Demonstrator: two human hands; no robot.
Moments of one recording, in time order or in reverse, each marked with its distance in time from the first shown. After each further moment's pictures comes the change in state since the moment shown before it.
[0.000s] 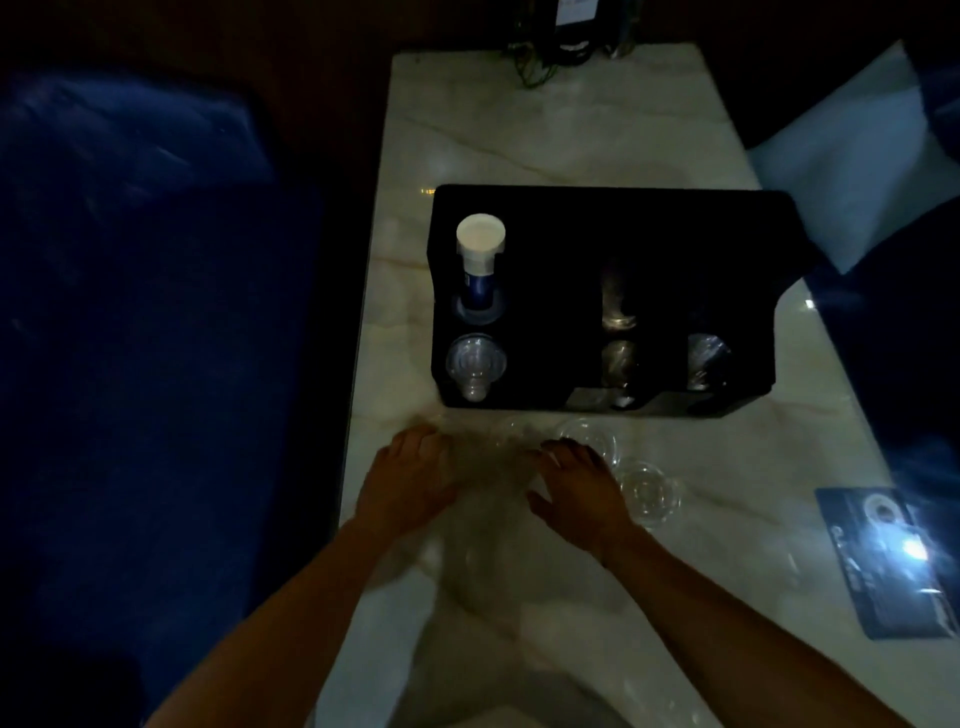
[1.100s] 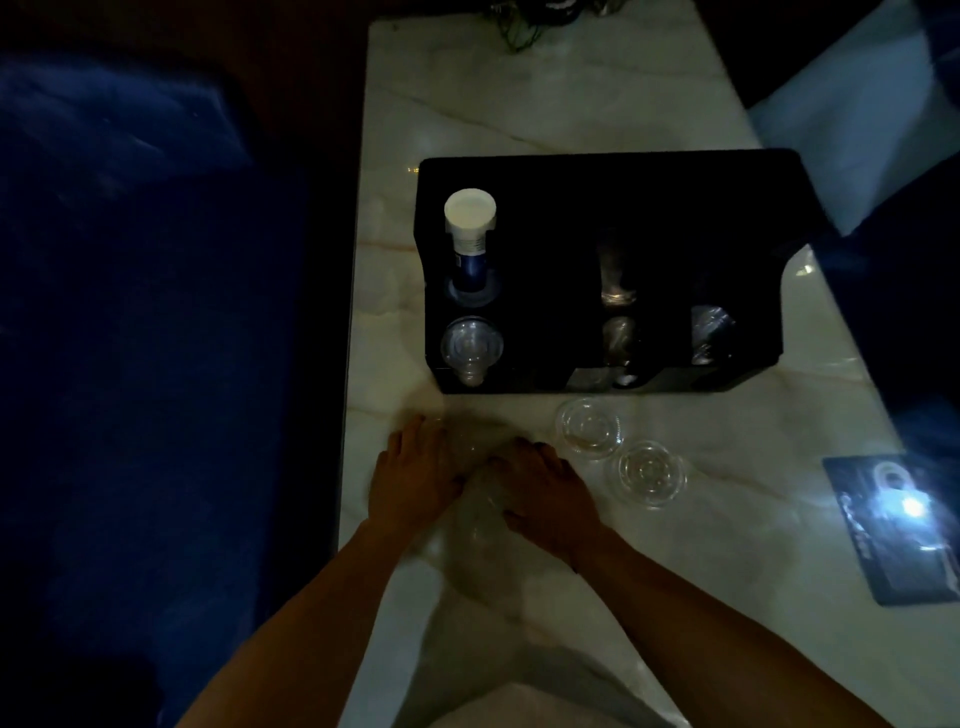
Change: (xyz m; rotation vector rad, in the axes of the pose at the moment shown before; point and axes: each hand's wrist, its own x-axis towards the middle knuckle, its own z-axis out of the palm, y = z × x) left_hand 0.006 -0.001 0.032 0.122 -0.039 -0.099; right_hand -0.001 -0.034 0.030 0.039 -0.053 -0.069
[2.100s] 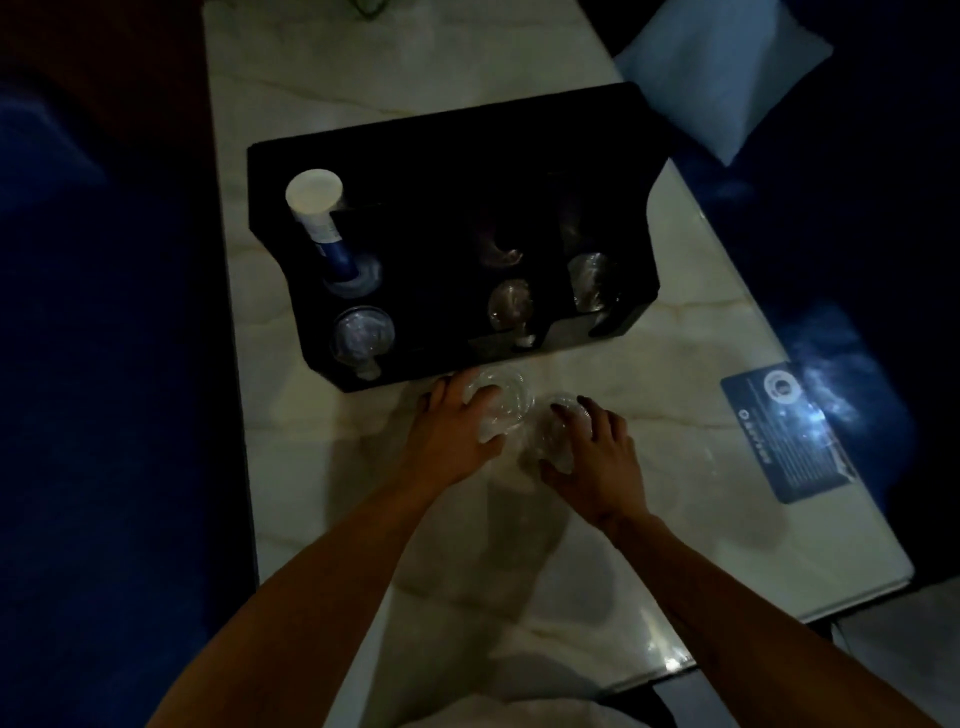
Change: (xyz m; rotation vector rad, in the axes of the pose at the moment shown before) left_hand 0.042 0.136 -0.004 -0.115 0.043 0.363; right_hand -0.082 0.104 -0.003 0.190 0.286 0.516
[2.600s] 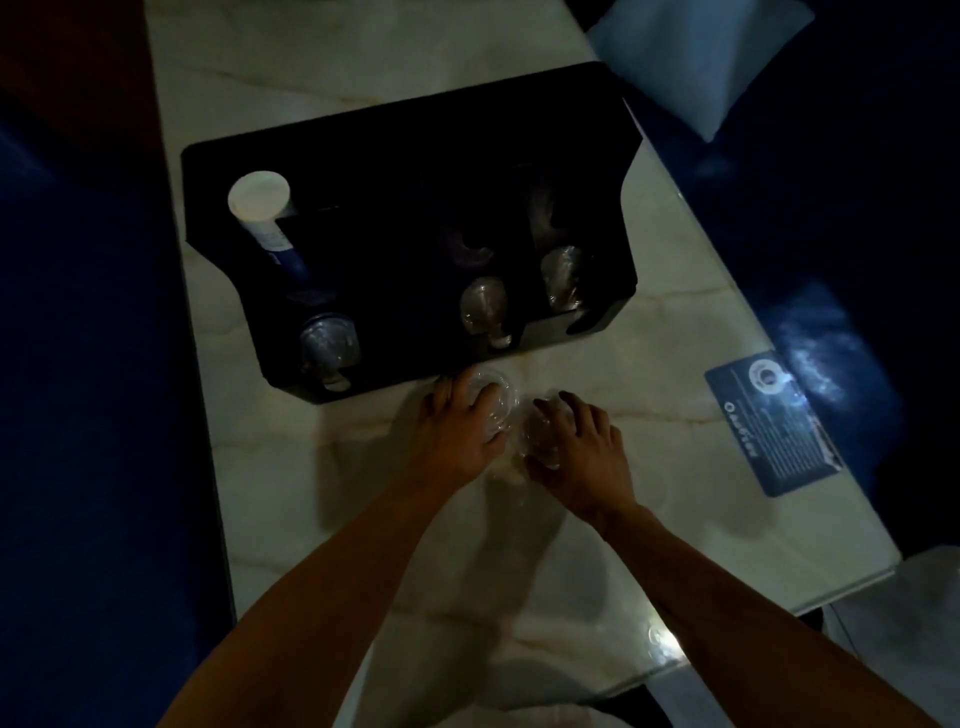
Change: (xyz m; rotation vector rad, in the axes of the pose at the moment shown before) left_hand 0.022 0.027 0.015 0.178 -0.040 0.012; right_hand 0.015 0.016 0.005 -0.031 -0.038 -0.017
